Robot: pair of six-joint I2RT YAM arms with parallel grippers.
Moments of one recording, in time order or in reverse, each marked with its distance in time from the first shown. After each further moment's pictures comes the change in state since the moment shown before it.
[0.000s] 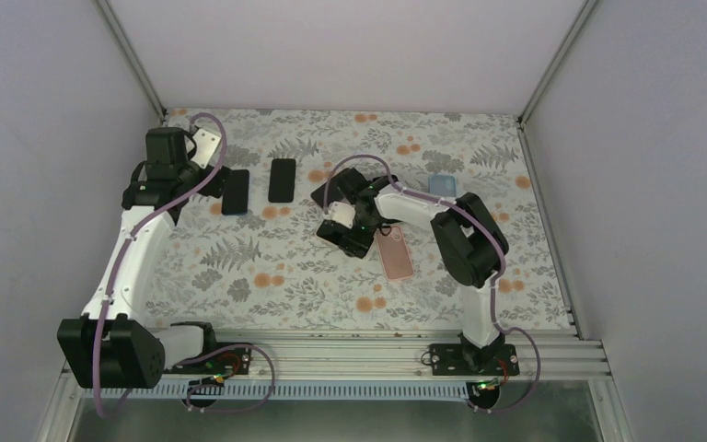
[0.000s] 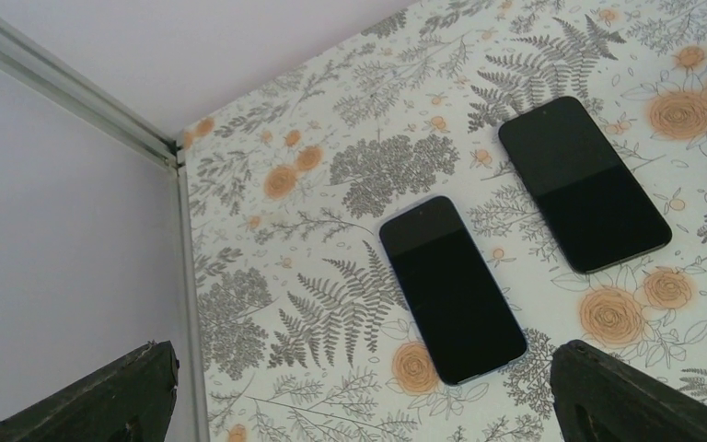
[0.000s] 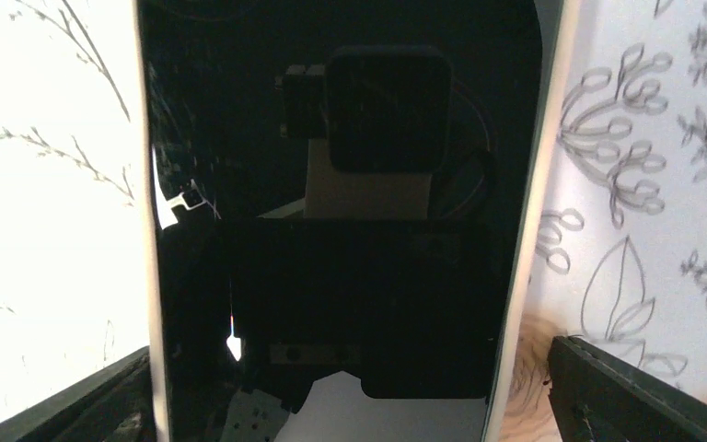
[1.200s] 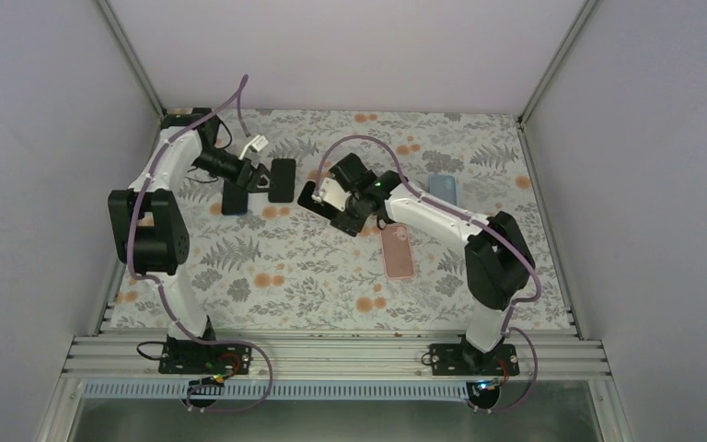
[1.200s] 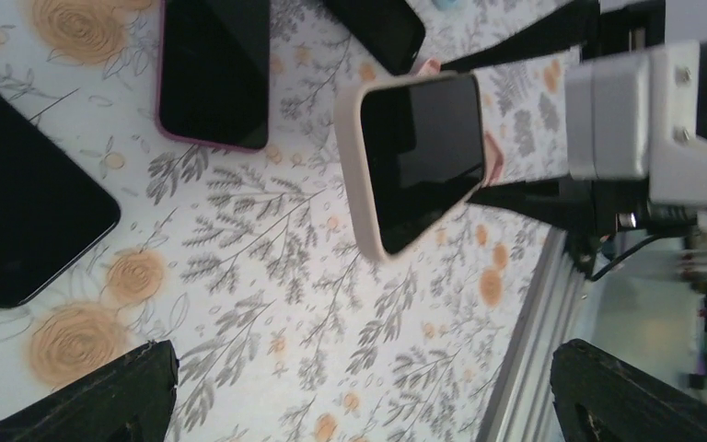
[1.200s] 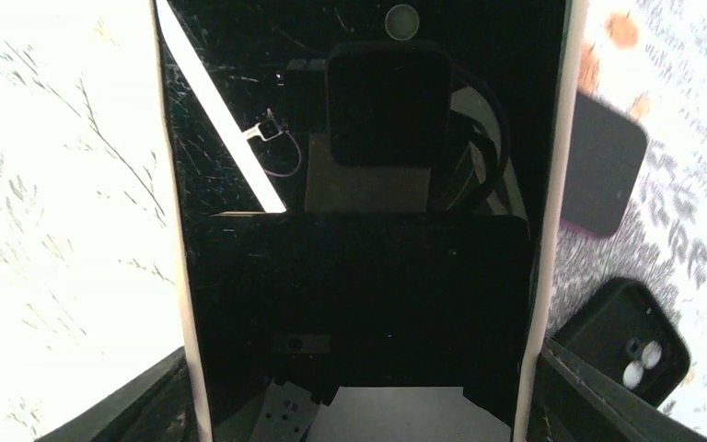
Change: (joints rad) left arm -0.002 0.687 0.519 -0.742 0.901 0.209; right arm 0.074 -0.230 0.012 0.074 0.141 0.045
